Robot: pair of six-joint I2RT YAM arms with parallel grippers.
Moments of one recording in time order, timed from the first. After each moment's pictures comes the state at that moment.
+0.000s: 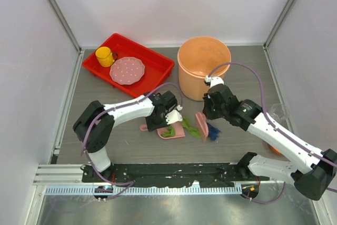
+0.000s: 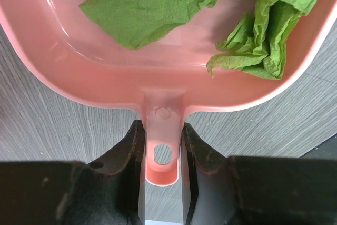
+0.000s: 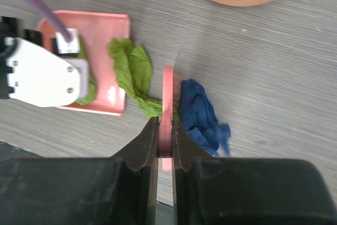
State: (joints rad) left arm -0.85 1.74 1.16 -0.91 -0.03 0.50; right arm 0.73 1.05 1.00 -0.79 0.24 0.40
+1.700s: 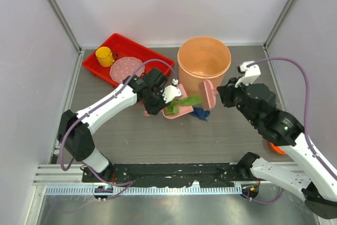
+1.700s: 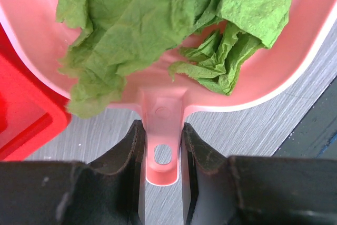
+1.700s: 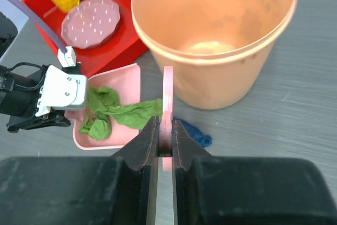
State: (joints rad) left arm -0.73 1.58 1.36 -0.97 0.16 0.48; right arm 0.73 0.81 1.13 -0.63 0.34 0.32
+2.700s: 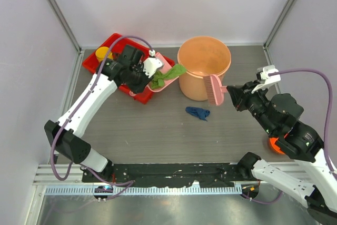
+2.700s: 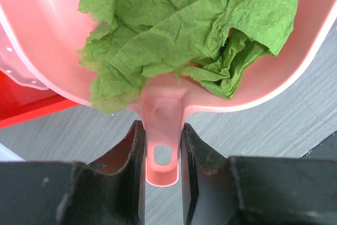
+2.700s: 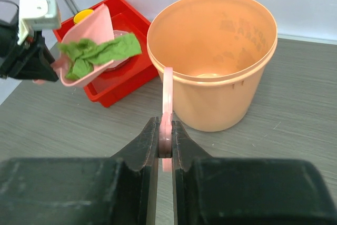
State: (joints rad) left arm -0.52 1.52 1.60 -1.10 0.09 0.41; right arm 0.73 0.66 1.17 -0.62 0.35 0.21
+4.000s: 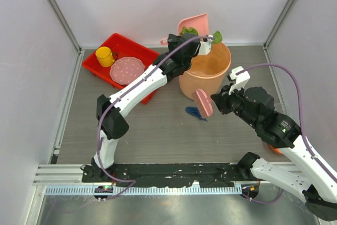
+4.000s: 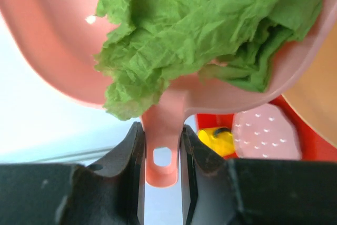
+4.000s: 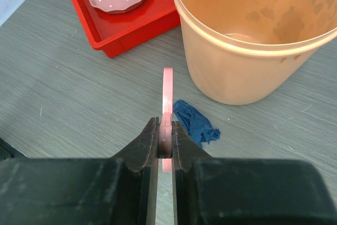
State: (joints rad) left arm -0.83 2.06 2.23 -0.59 -0.74 0.98; right arm 0.73 0.75 1.07 -0.63 0.18 0.18
